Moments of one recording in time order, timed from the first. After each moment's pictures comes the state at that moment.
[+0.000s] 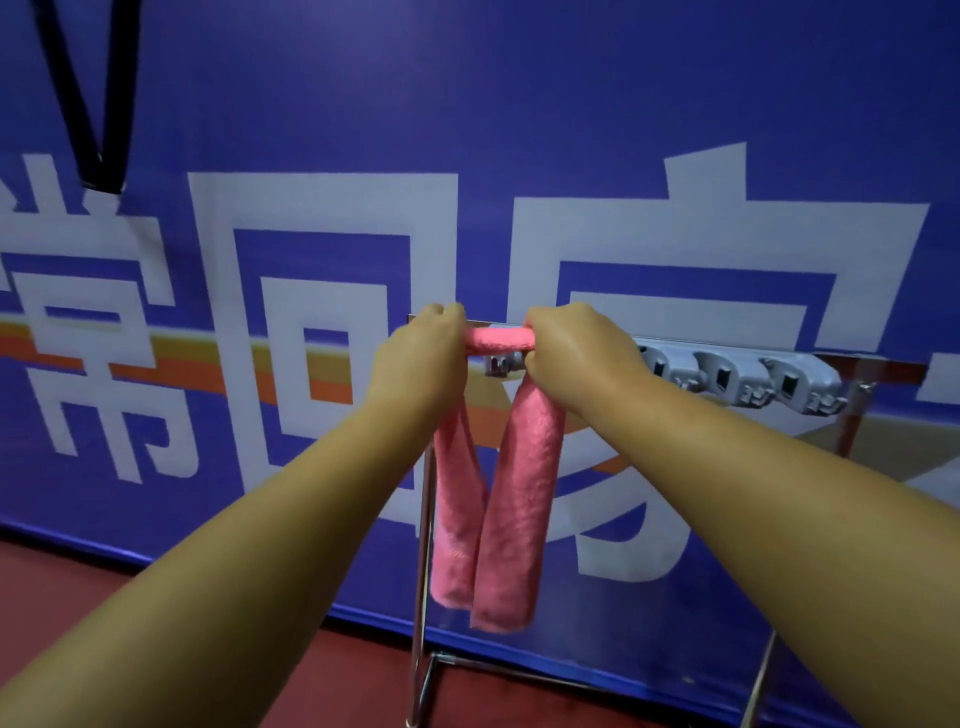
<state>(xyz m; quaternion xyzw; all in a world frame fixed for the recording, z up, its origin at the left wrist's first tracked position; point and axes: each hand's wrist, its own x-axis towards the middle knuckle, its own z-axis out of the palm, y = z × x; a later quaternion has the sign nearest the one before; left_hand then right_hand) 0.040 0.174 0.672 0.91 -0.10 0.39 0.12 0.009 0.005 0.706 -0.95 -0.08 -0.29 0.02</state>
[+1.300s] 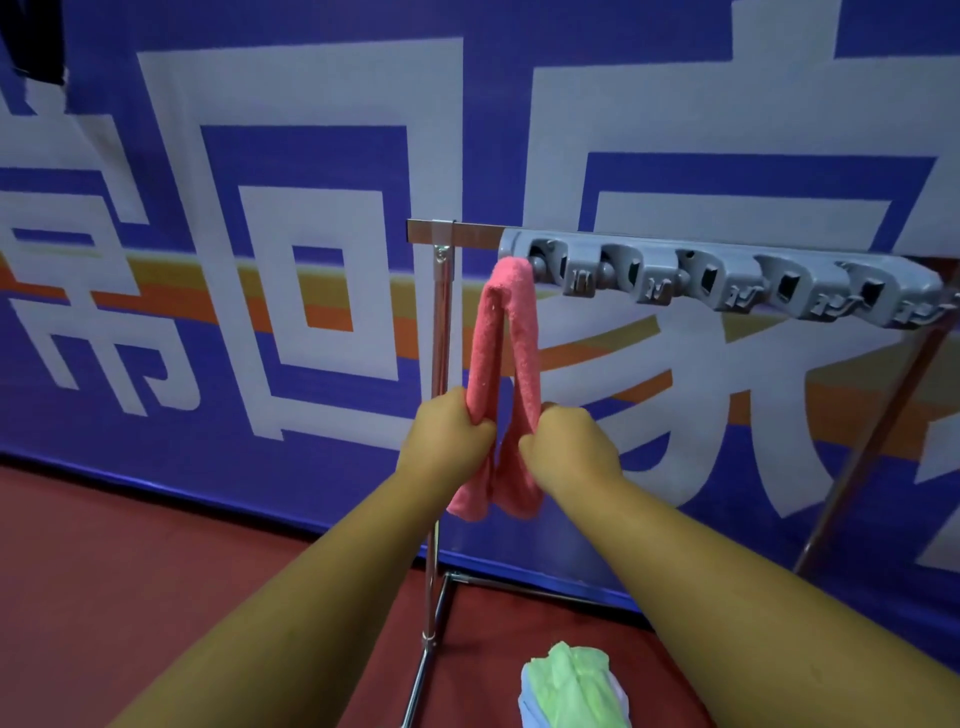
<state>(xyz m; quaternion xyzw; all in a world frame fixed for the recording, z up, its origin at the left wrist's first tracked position) 0.074 0.167 0.497 0.91 -0.04 0.16 0.39 0.057 0.015 0.505 -0.97 0.06 -0.13 0.20</state>
